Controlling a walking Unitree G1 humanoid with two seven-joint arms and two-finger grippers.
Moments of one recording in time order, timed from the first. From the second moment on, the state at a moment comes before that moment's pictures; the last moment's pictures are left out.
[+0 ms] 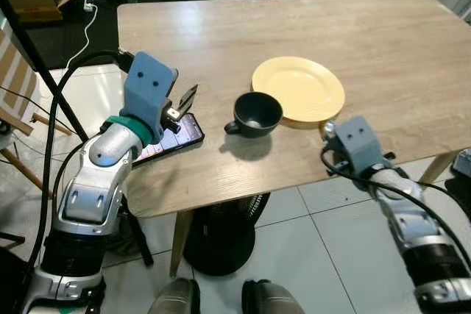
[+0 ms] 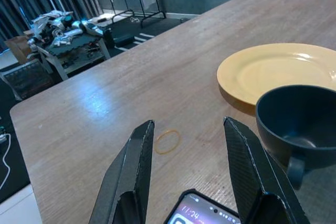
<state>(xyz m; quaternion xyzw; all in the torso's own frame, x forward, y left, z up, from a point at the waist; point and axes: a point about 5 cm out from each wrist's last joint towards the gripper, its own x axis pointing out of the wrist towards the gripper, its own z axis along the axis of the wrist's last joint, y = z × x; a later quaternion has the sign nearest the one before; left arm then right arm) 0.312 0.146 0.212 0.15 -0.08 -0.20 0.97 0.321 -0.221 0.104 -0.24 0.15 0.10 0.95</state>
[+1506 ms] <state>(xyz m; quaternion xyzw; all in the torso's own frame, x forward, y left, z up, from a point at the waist) 0.278 0.136 0.191 0.20 0.01 -0.39 0.90 0.363 -0.174 0.104 -0.19 0.08 0.06 0.98</state>
